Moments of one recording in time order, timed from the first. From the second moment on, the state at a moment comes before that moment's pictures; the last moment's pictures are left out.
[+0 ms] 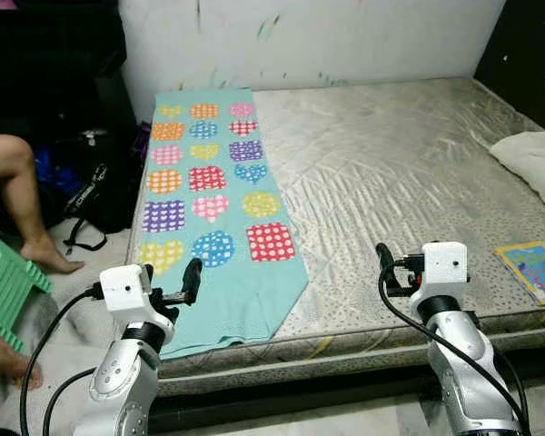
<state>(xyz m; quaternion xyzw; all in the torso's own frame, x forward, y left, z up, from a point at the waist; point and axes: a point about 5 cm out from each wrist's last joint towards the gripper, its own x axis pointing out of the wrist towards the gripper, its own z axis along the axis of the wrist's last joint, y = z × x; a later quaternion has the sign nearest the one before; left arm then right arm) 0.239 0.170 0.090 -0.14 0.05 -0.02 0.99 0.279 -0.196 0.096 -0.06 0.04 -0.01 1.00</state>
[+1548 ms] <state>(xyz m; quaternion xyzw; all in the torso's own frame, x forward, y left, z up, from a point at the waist) 0.238 0.156 0.087 -0.16 0.06 -0.05 0.98 0.278 -0.204 0.091 -0.07 0.05 -0.01 1.00</state>
